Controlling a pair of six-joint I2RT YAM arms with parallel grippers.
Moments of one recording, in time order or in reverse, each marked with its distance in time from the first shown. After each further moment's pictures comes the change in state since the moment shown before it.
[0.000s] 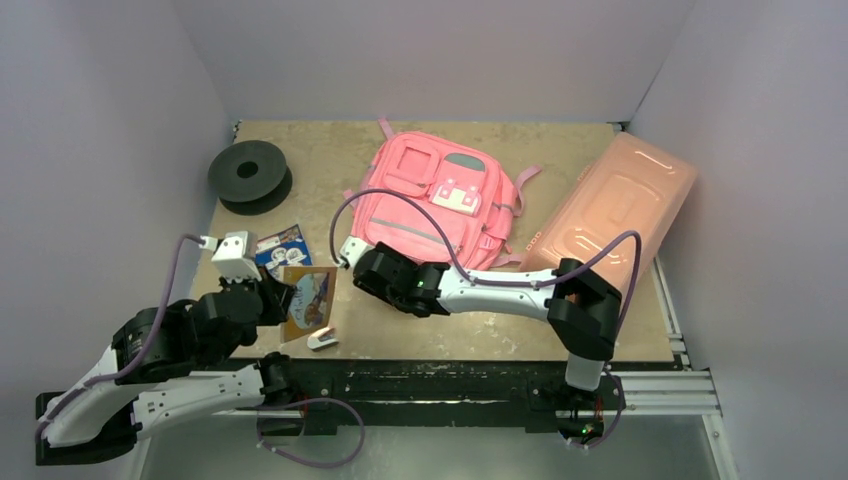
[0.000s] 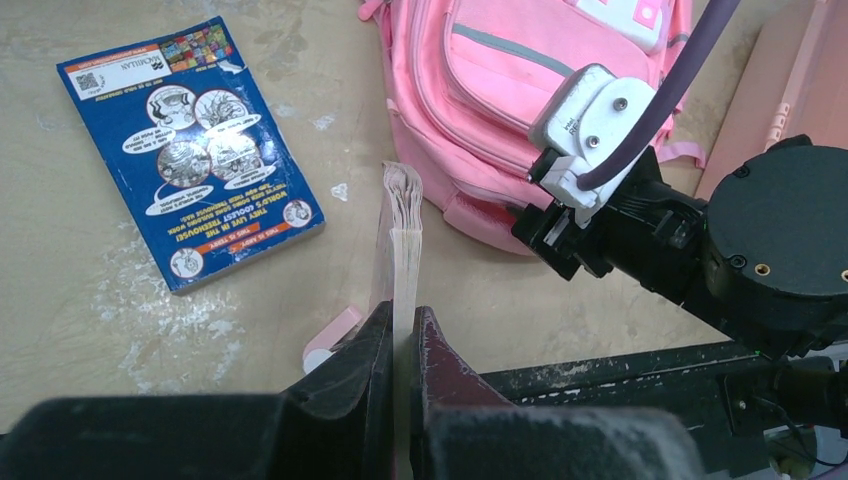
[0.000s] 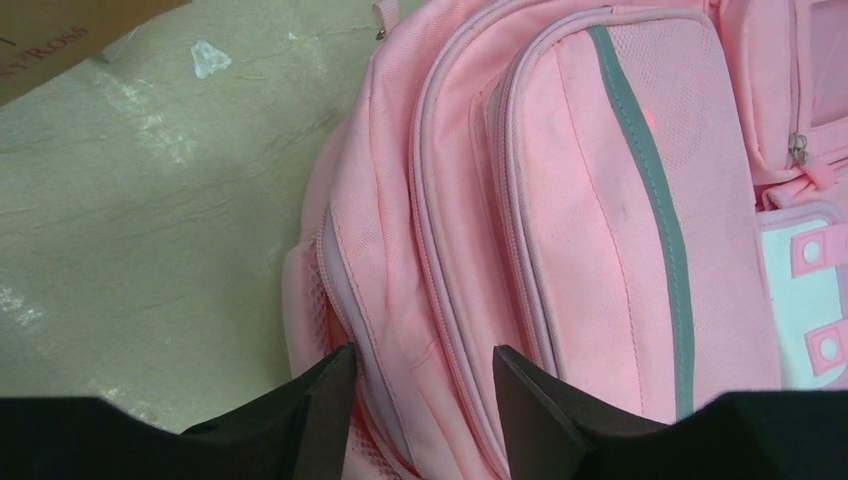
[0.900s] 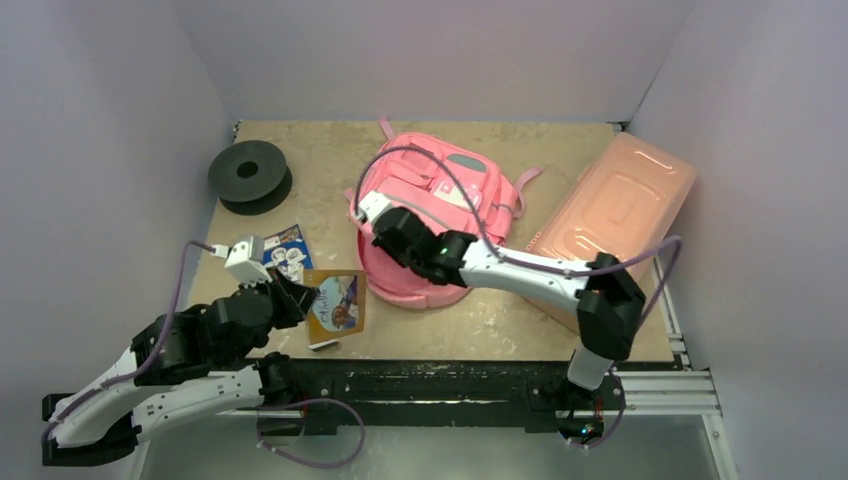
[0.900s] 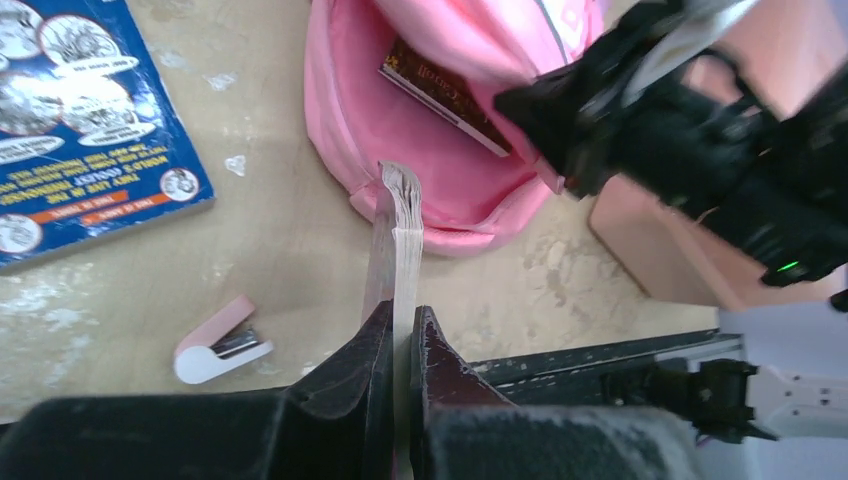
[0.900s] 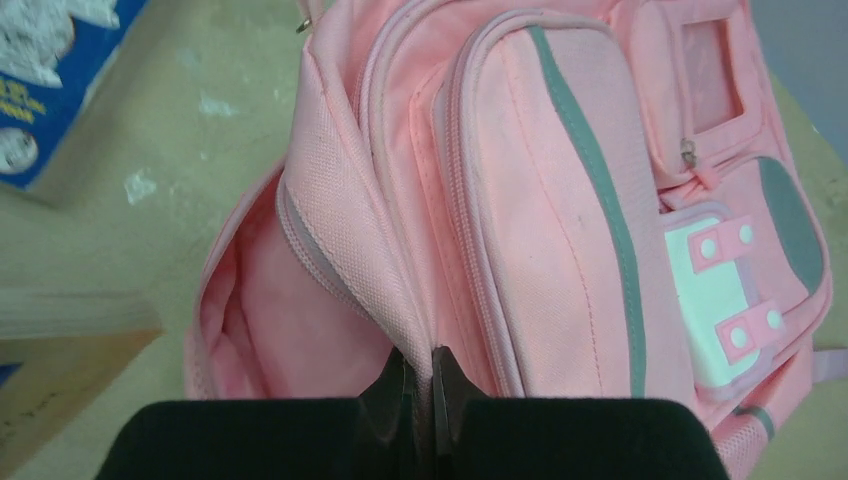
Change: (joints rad) left arm 0.000 -0.013 -0.105 0.143 0.077 -0.127; right arm -0.091 -0.026 0.055 0.003 0.018 -0.006
